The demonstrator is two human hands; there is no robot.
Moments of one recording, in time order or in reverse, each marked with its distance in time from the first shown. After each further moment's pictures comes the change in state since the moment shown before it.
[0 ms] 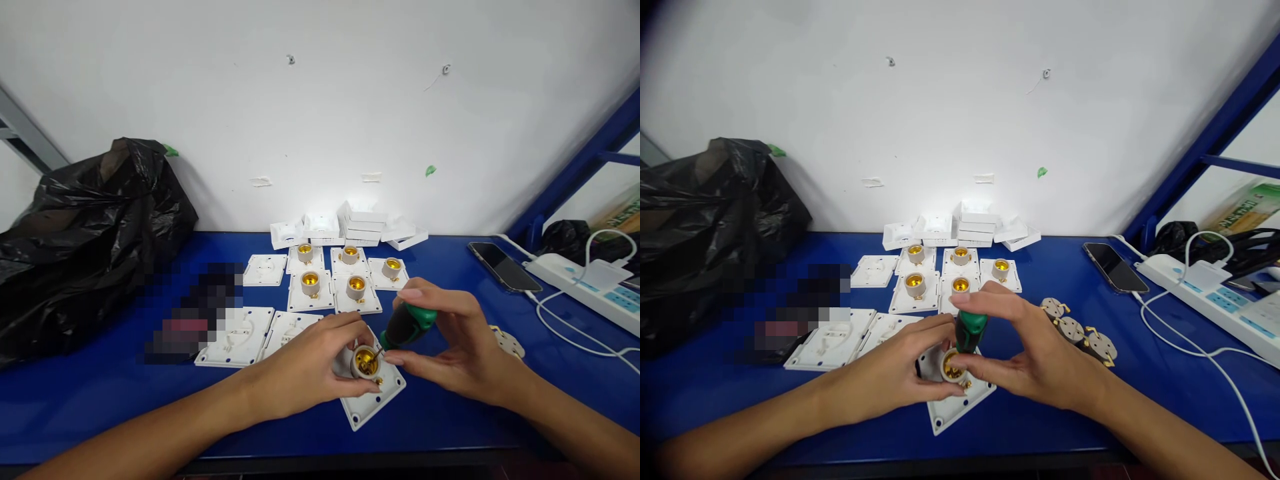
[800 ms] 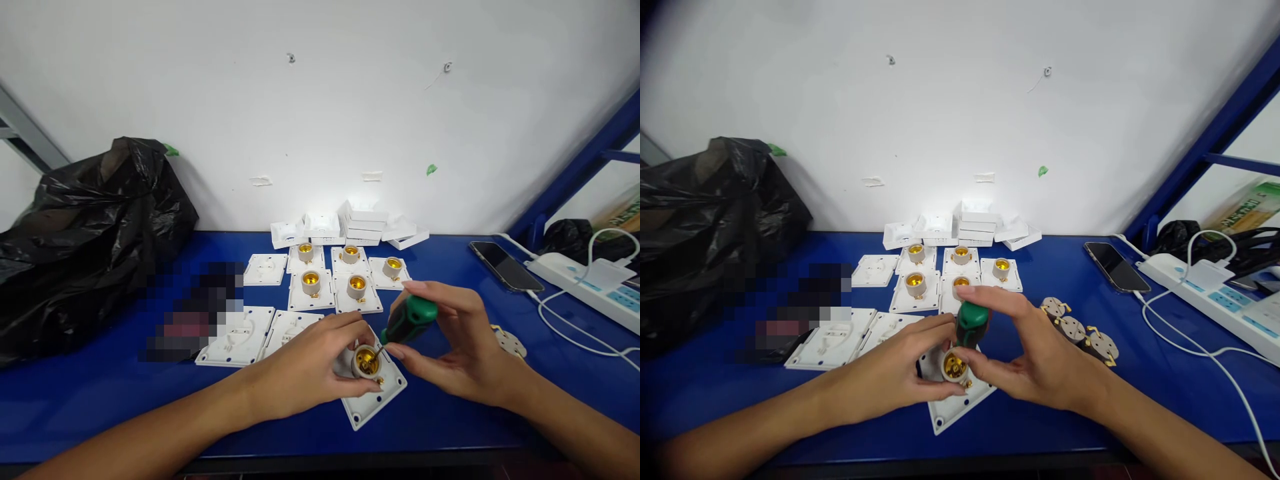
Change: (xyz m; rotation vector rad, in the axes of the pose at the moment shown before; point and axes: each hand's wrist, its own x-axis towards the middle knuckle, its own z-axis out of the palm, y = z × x) left_hand -0.001 0.001 0.000 0.041 -0.007 0.005; right_hand -0.011 0.000 0.000 -0.080 0.018 0.060
